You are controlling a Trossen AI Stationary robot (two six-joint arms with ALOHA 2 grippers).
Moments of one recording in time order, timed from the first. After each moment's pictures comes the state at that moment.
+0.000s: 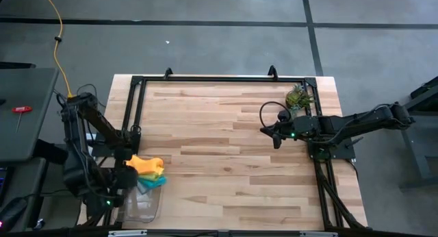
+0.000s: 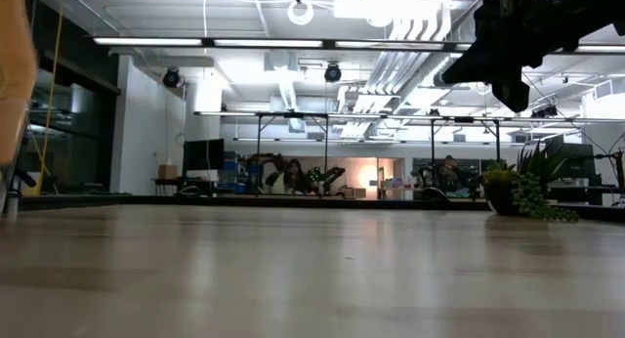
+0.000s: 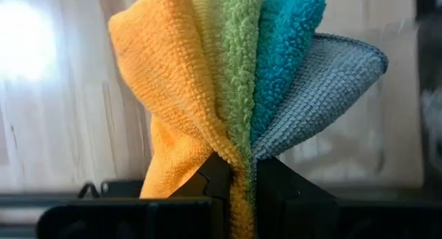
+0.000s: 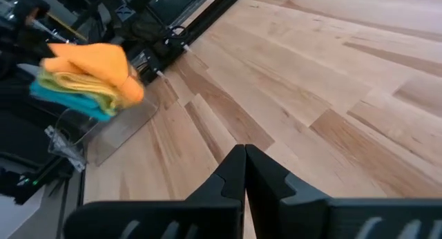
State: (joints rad) left arm -1.09 1.38 1.35 -1.57 -0.36 -1.08; right arm 0.11 0.79 0.44 -0.07 0.27 0.76
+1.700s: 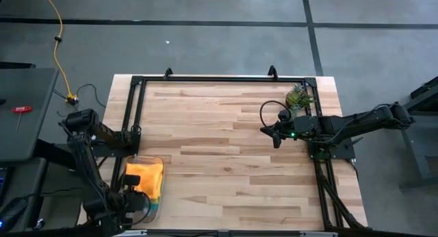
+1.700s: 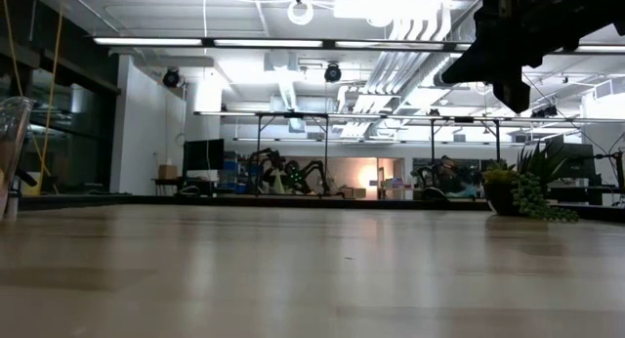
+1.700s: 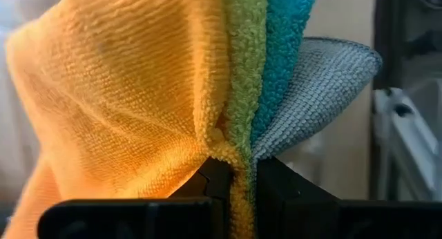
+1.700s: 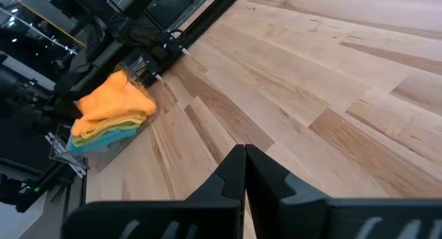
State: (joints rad) left arm -1.14 1.62 1.14 -1.08 -0.24 -1.18; right arm 0.11 0.79 0.44 -0.07 0.29 0.78
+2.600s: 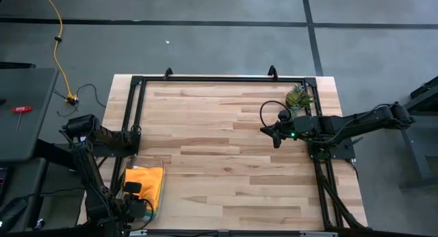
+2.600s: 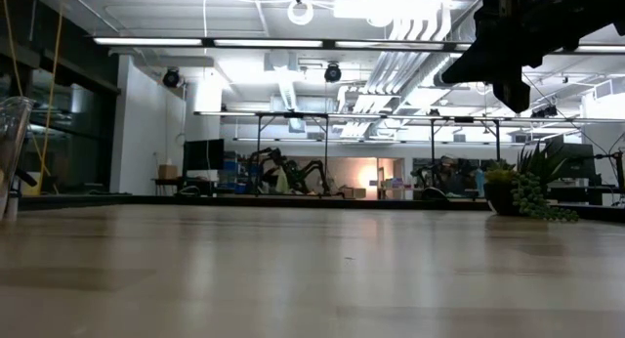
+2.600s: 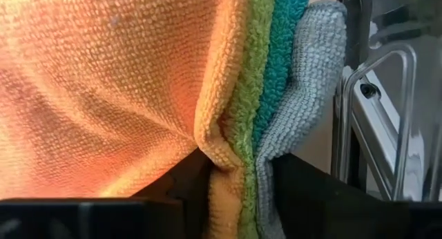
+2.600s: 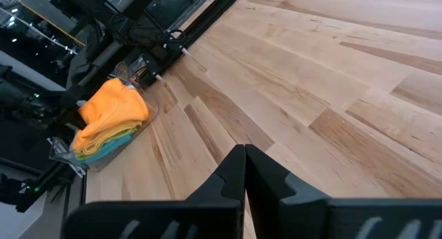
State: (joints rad) left arm -1.15 1.69 1.14 -0.97 -0.14 -1.15; right arm 0.11 0.79 0.44 -0.07 0.29 0.78
